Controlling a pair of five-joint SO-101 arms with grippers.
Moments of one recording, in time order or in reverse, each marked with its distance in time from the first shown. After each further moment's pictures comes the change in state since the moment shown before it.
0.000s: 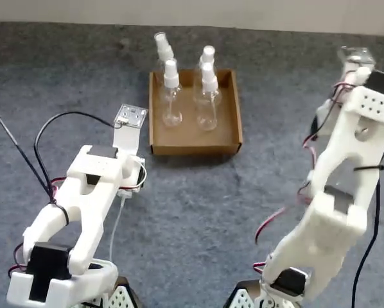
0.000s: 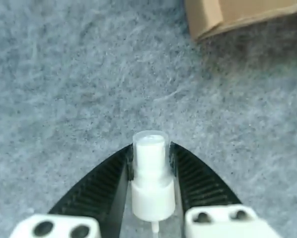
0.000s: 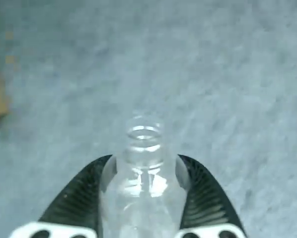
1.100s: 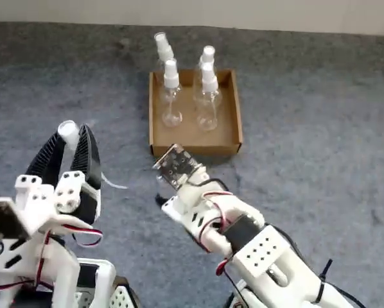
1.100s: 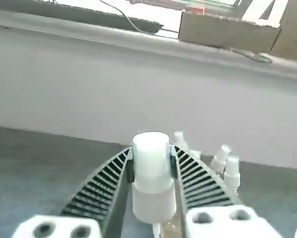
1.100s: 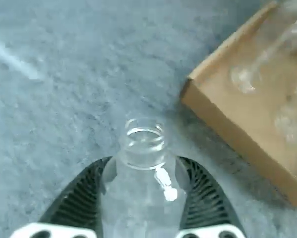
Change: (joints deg) left arm -4.9 -84.8 7.1 0.3 15.2; right arm -63.7 -74.7 98.9 -64.6 -11.3
